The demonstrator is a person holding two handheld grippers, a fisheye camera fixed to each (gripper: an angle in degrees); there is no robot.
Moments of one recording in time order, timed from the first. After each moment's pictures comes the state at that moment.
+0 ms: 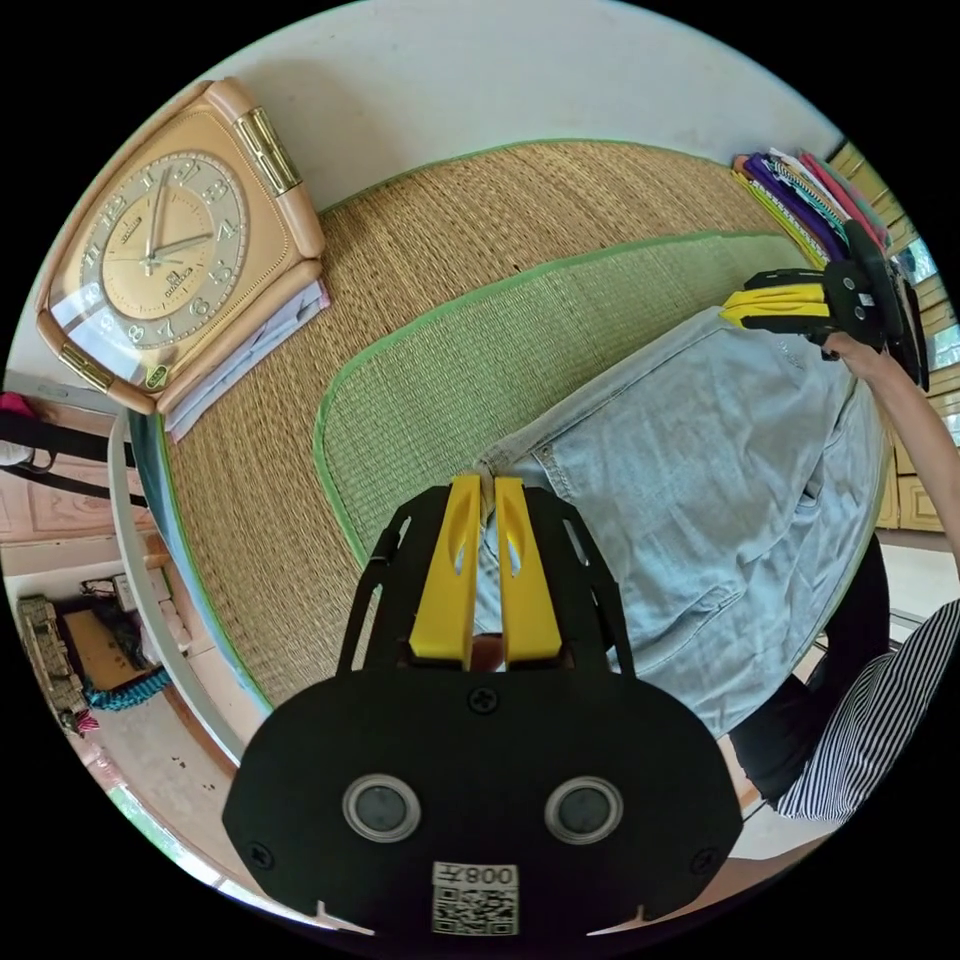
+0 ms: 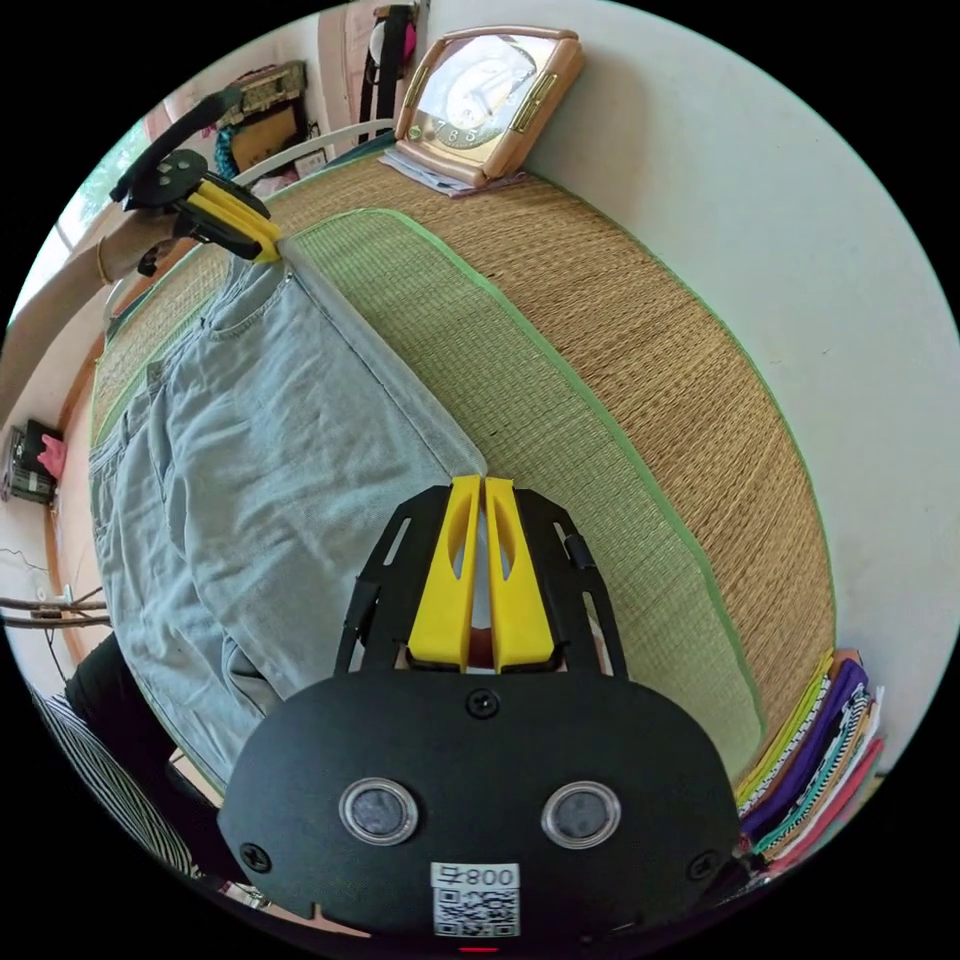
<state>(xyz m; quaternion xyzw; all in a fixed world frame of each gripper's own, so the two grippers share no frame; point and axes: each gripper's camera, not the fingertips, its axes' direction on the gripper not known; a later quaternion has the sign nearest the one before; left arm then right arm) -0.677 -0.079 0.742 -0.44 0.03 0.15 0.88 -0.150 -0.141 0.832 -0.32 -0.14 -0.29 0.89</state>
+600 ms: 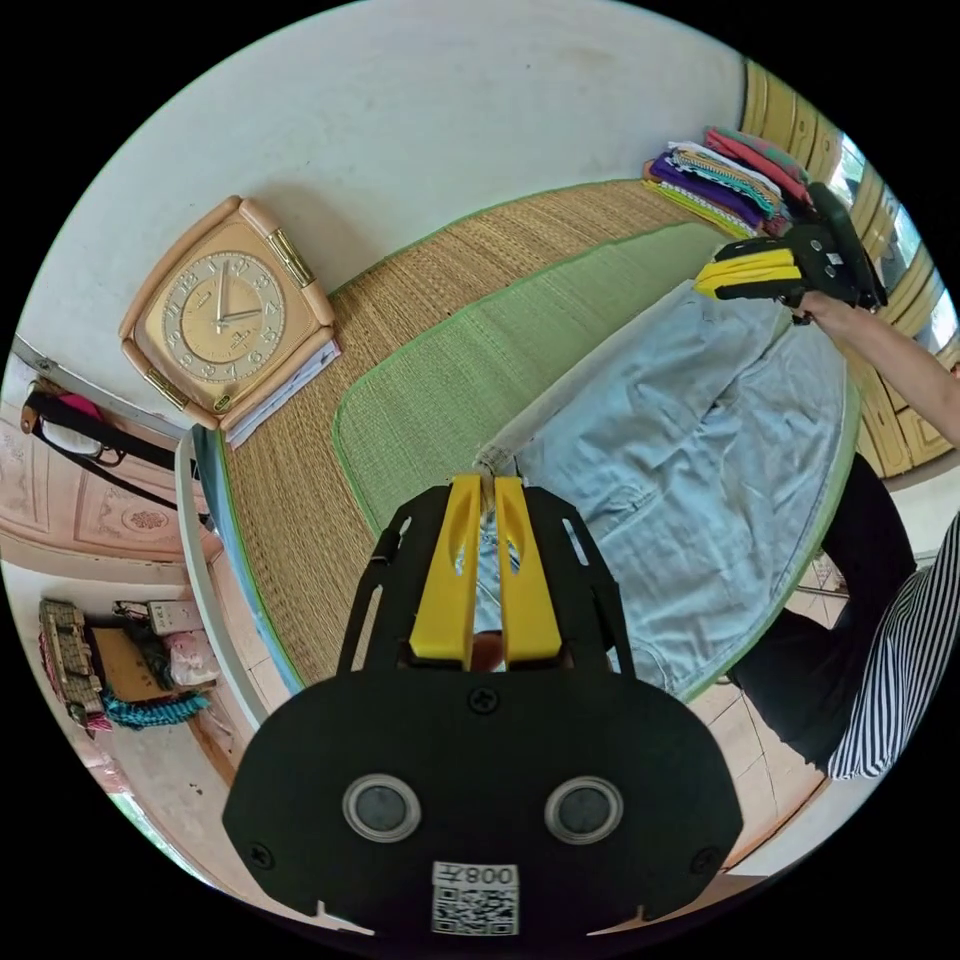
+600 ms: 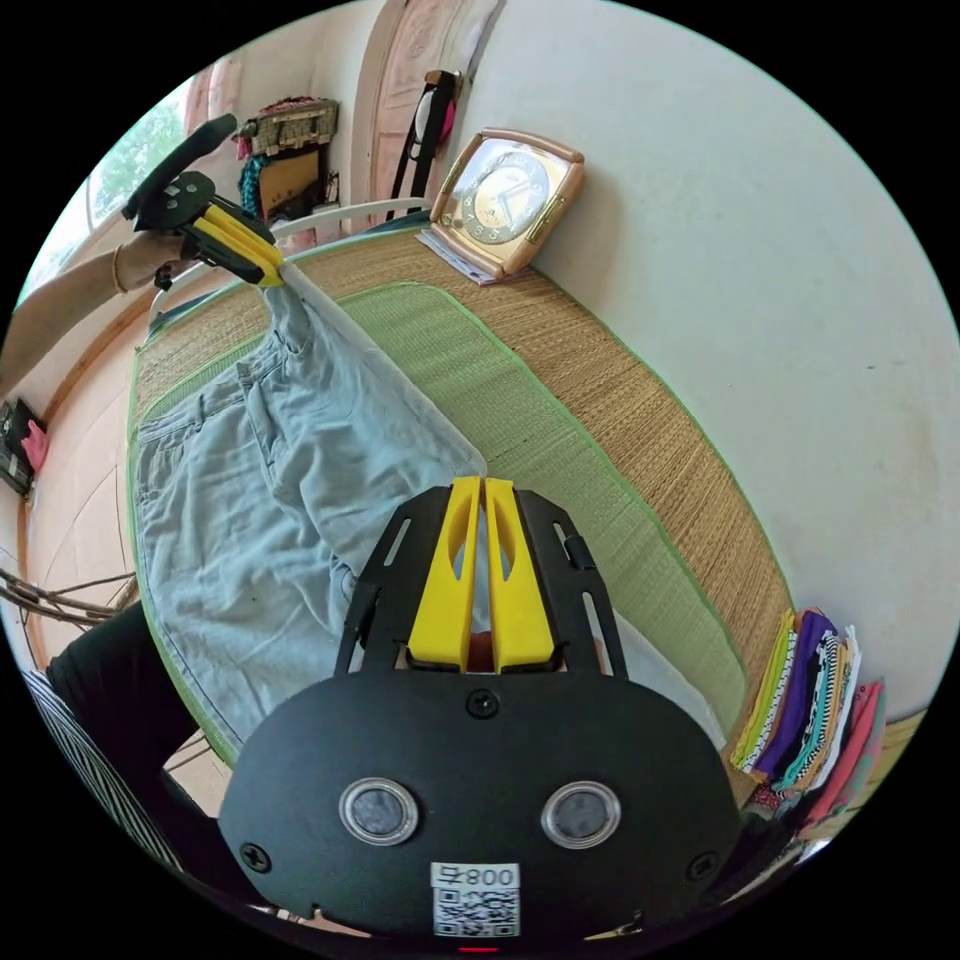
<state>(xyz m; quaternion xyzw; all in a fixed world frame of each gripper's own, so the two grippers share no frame) -0.627 -0.069 0.497 -0.36 0.04 0.20 0.91 -0.184 -0.103 0.598 -0.21 -0.13 -0.30 0.92</state>
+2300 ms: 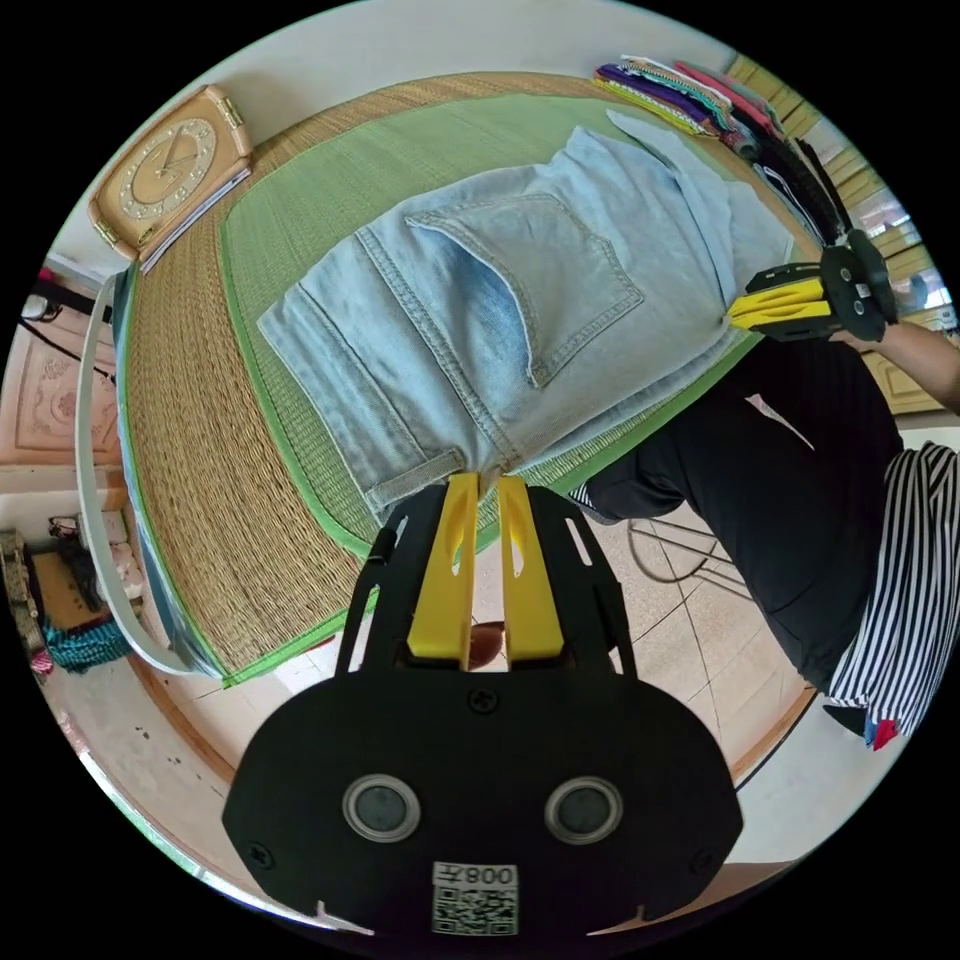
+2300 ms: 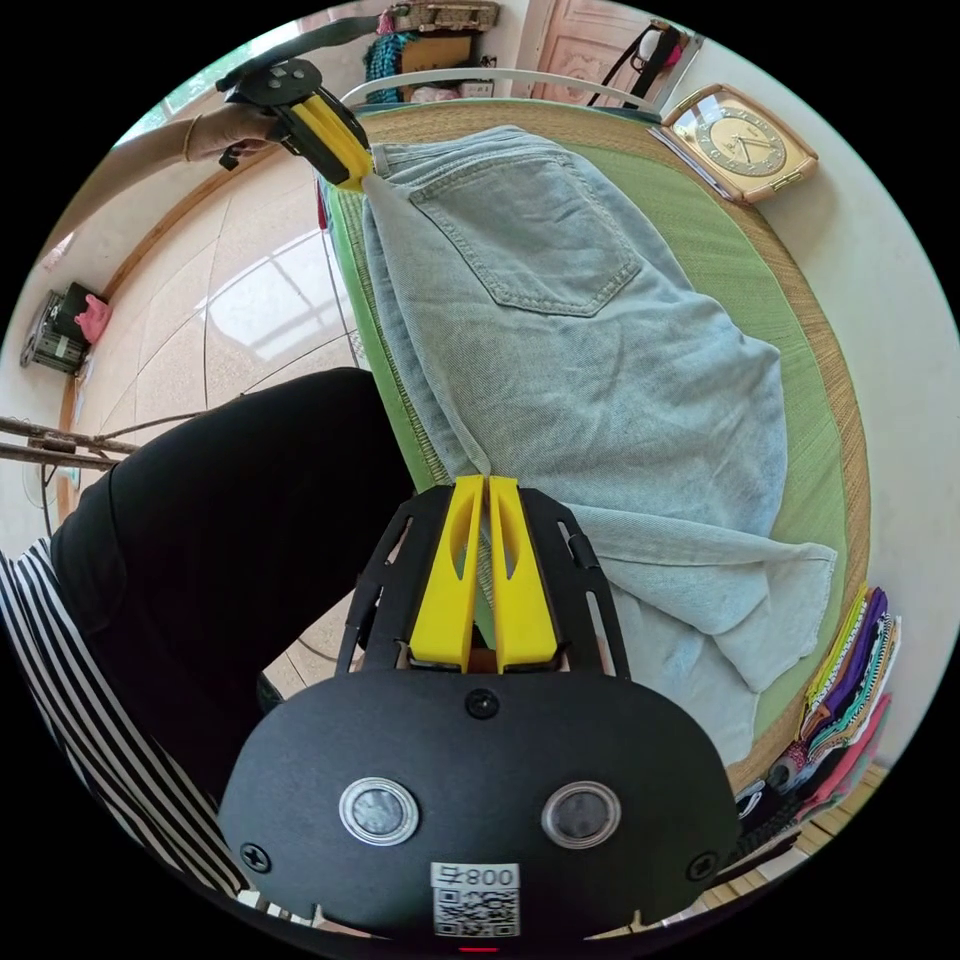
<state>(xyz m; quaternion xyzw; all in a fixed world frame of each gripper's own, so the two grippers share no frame) -0.660 0.145 0.229 -0.47 0.09 0.13 0.87 -0.374 0.152 0.424 -0.36 -0.18 -0.38 0.83</state>
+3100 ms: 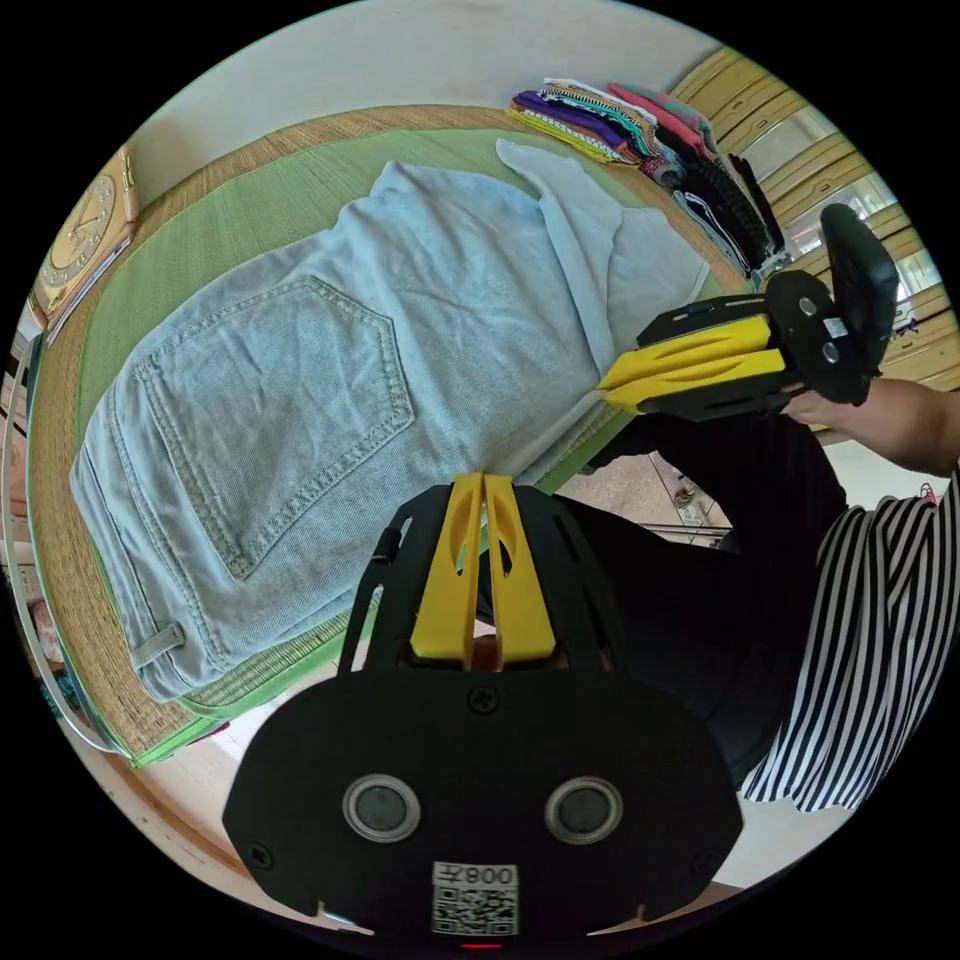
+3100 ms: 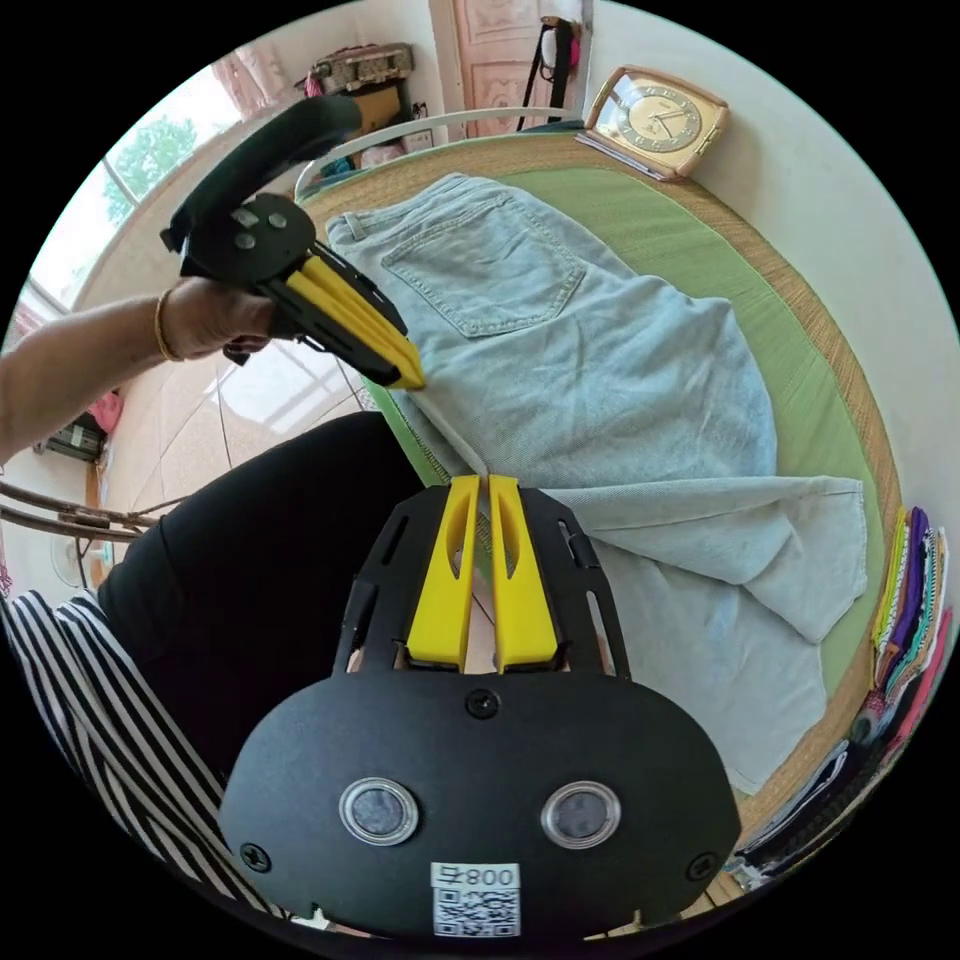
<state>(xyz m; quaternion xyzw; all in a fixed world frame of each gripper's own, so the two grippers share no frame) -0.522 0.183 0.263 -0.43 0.20 0.11 0.88 -0.261 0.137 0.437 -0.34 -0.23 -0.25 0.88</state>
